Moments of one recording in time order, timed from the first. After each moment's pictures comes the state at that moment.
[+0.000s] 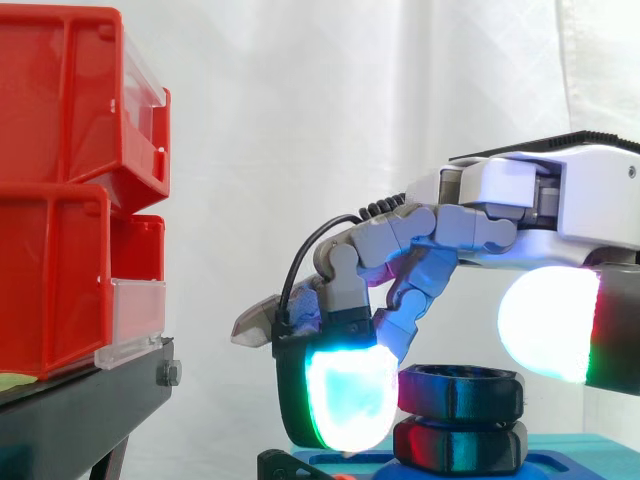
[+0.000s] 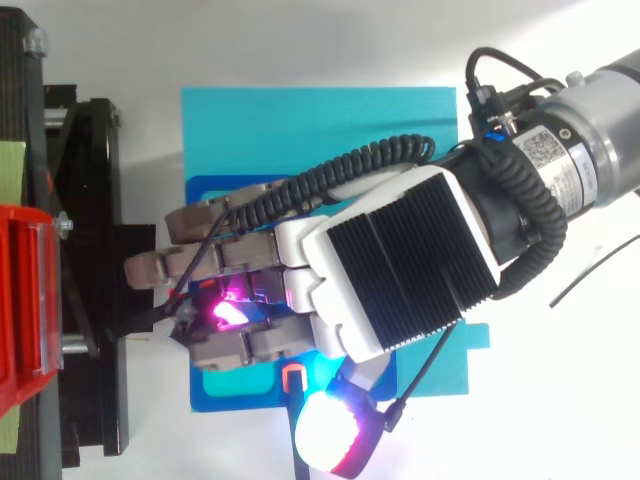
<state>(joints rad) 0.01 -2.34 -1.09 -2.76 -2.09 -1.61</state>
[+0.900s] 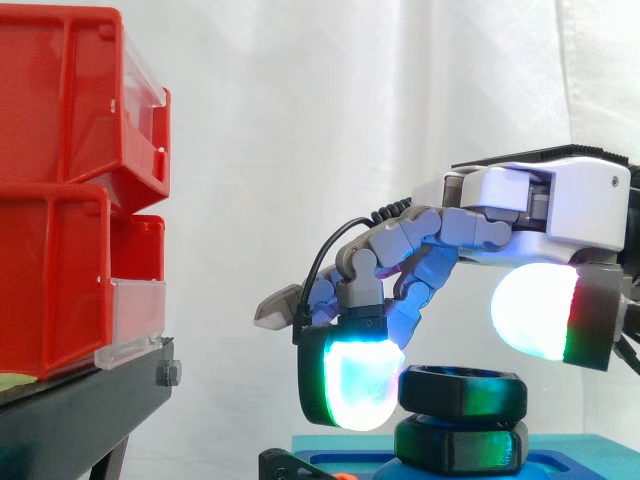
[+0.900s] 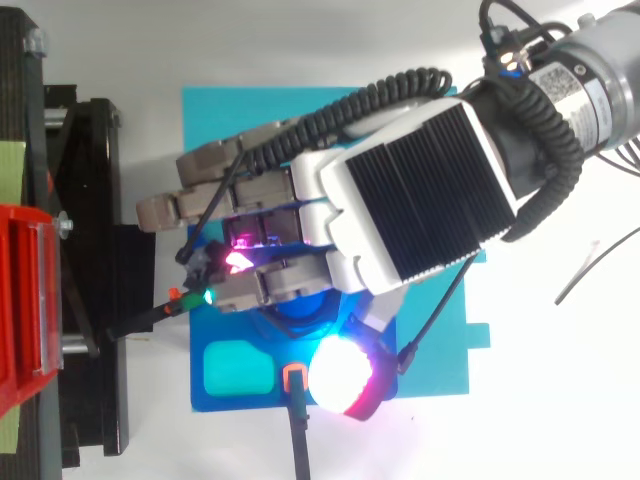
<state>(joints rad) -0.05 -2.34 -1.09 -2.74 -2.15 -1.61</state>
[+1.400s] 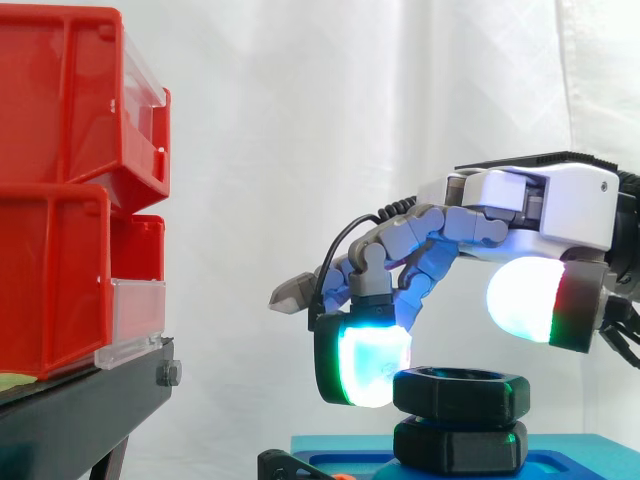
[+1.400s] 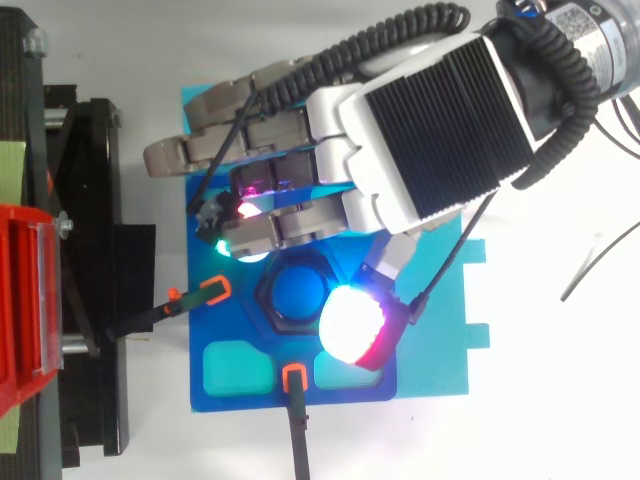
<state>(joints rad) -0.10 -2.34 -1.09 -2.70 -2.20 -1.61</state>
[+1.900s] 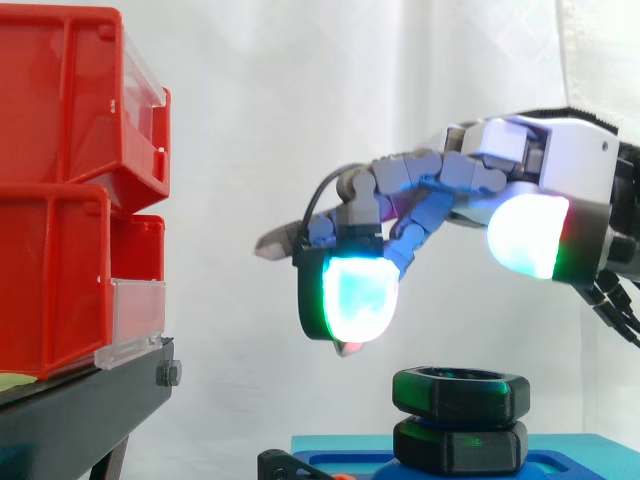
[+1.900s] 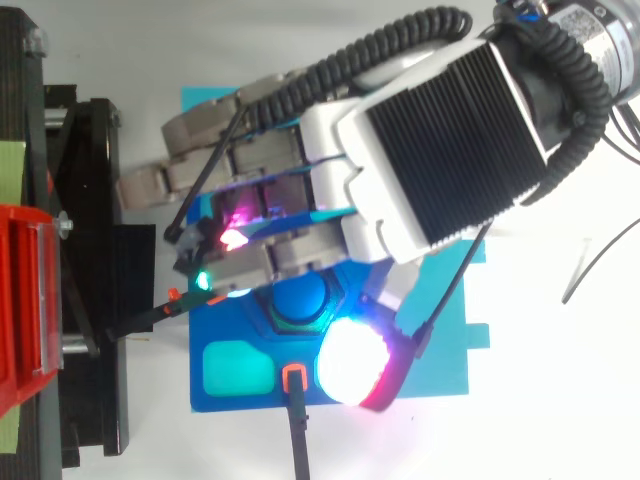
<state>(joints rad) -0.08 -2.34 -1.06 -2.66 -2.22 -1.56</state>
